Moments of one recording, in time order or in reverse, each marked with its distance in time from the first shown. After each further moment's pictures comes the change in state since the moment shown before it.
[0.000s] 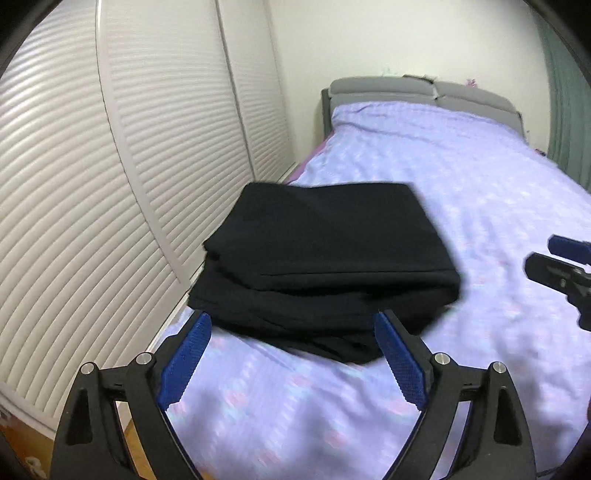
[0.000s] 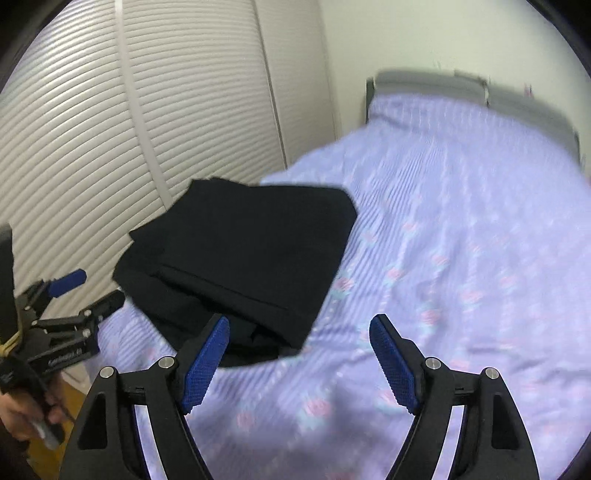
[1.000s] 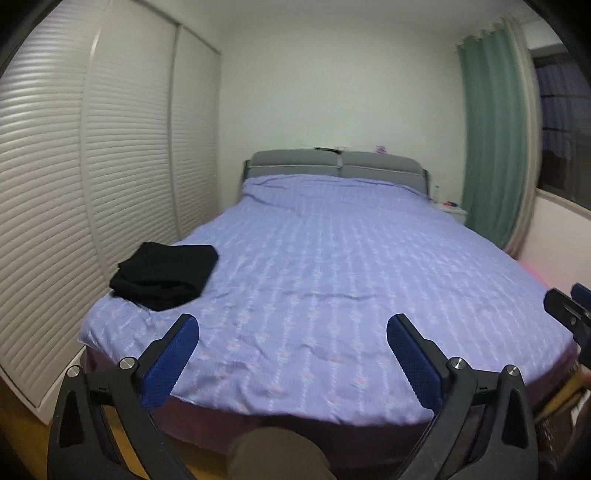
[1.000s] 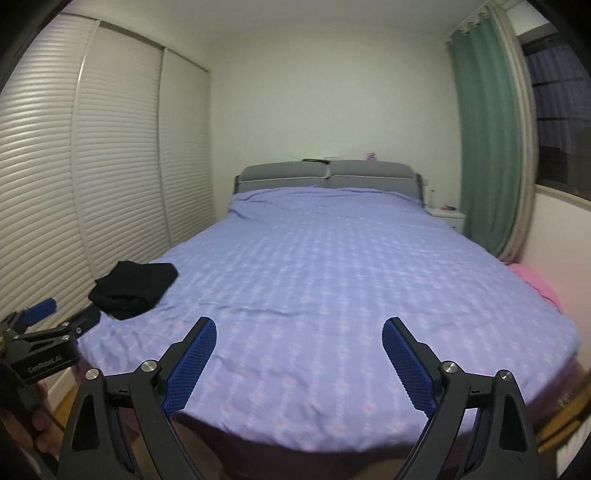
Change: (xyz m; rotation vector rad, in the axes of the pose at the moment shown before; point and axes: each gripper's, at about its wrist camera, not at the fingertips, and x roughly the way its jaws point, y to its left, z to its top) left arm -0.401 -0.278 -0.074 -0.023 -0.226 -0.270; right arm -0.506 -0.169 -0.180 0.168 -0.297 -0.418
